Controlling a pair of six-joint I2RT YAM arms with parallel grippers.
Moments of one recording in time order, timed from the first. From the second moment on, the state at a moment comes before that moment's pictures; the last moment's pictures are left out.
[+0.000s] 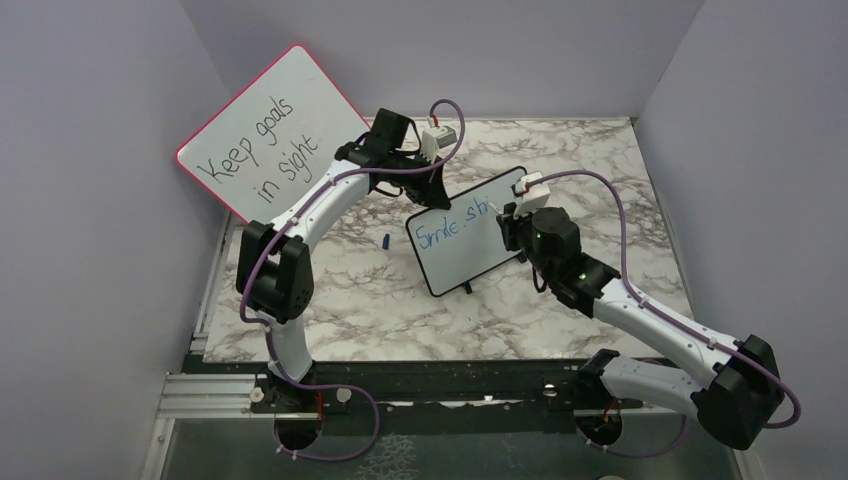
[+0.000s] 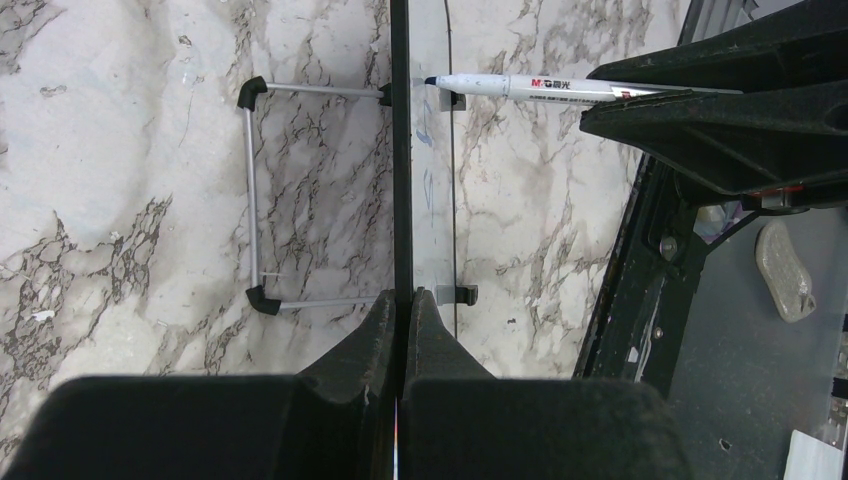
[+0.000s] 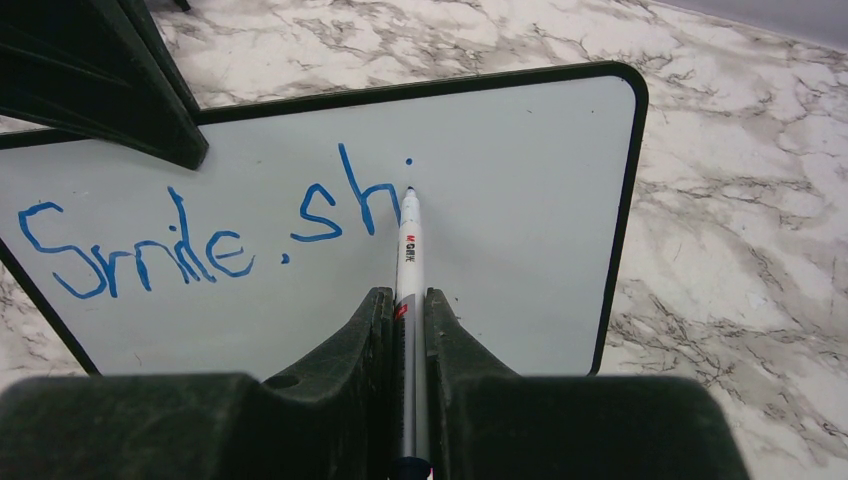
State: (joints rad) left arm -0.47 1.85 1.65 -0.62 0.80 0.10; right arm 0.68 1.06 0.71 0.07 0.34 0.05
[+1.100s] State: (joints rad) left arm -0.47 1.85 1.65 -0.62 0.80 0.10; right arm 0.67 1.06 0.71 0.05 0.34 0.08
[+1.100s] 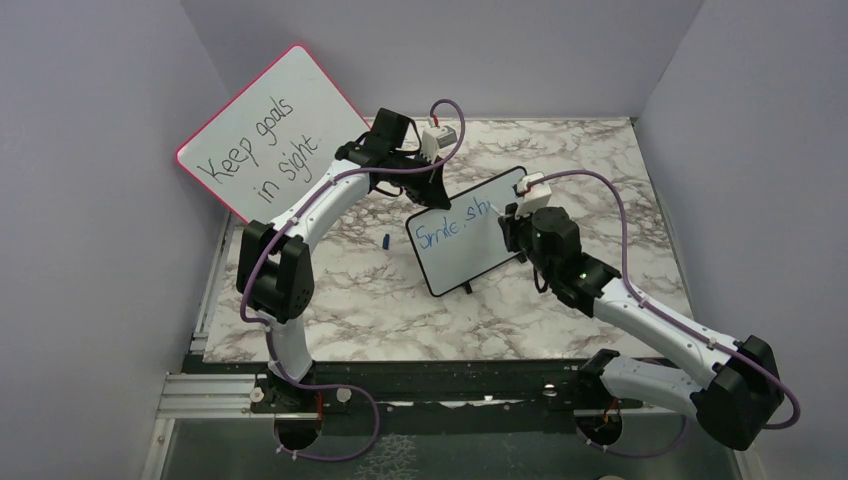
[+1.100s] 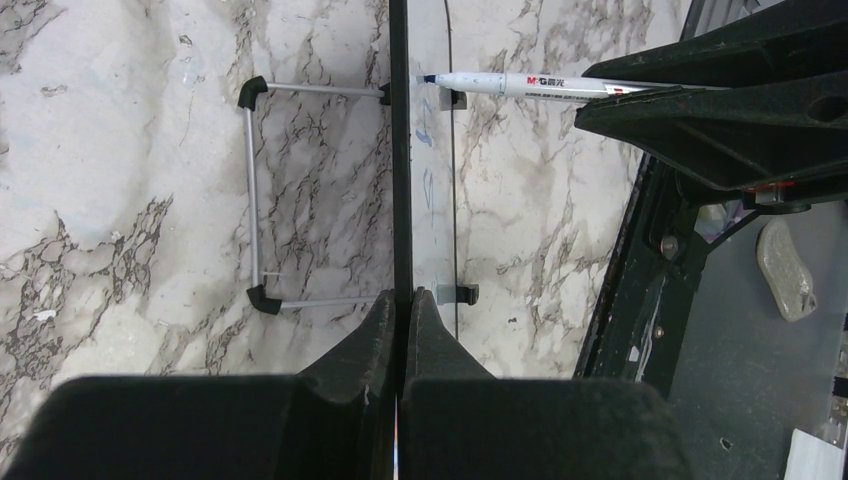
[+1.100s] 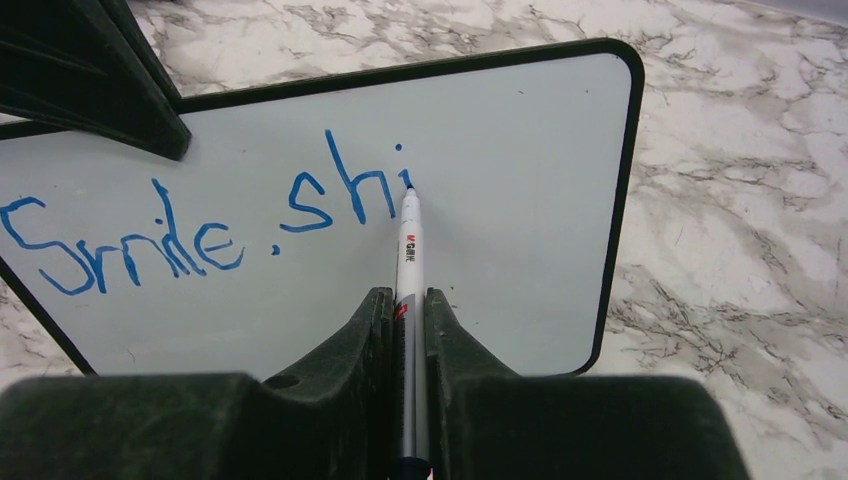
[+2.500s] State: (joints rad) left arm -0.47 1.85 1.66 -0.62 0.80 0.10; right arm 0.64 1.05 0.68 0.11 0.34 0.10
